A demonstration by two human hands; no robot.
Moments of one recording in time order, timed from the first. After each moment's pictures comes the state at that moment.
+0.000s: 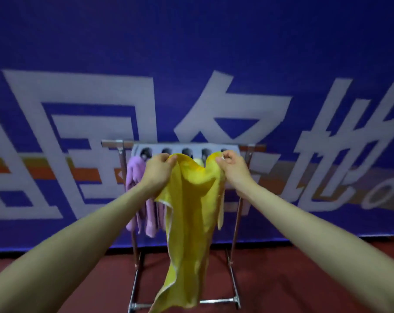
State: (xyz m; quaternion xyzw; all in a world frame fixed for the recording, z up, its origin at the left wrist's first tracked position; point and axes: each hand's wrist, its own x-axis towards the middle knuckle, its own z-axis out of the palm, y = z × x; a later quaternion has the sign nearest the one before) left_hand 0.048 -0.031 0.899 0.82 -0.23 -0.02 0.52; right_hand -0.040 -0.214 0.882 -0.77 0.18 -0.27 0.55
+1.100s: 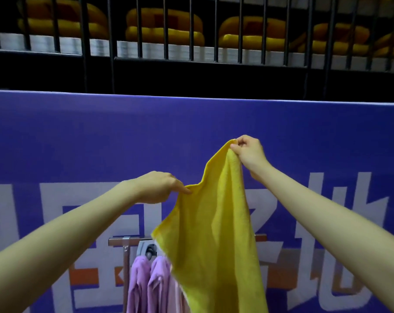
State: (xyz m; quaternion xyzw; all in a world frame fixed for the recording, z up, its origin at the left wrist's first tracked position) left_hand 0.074 0.005 1.146 0.78 -0.58 0.21 -0.12; right_hand -0.026 -0.241 1.179 -0.77 0.09 -0.48 0.41
